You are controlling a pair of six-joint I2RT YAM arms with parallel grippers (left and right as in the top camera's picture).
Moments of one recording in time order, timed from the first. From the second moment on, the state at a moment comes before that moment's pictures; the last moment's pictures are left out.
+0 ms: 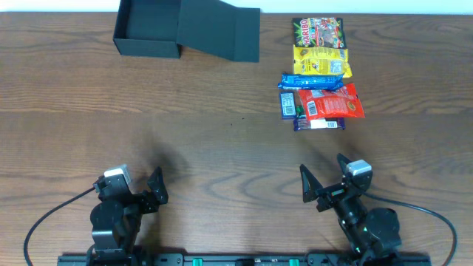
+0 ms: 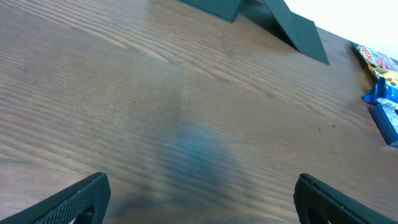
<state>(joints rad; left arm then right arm) 0.01 0.01 0.16 -0.60 0.08 -0.33 0.29 0.01 0.08 -0.24 -0.11 0.25</state>
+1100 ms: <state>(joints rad) 0.01 0.13 0.19 -0.35 0.23 -0.40 0.29 0.01 0.08 -0.24 -0.11 0.25</state>
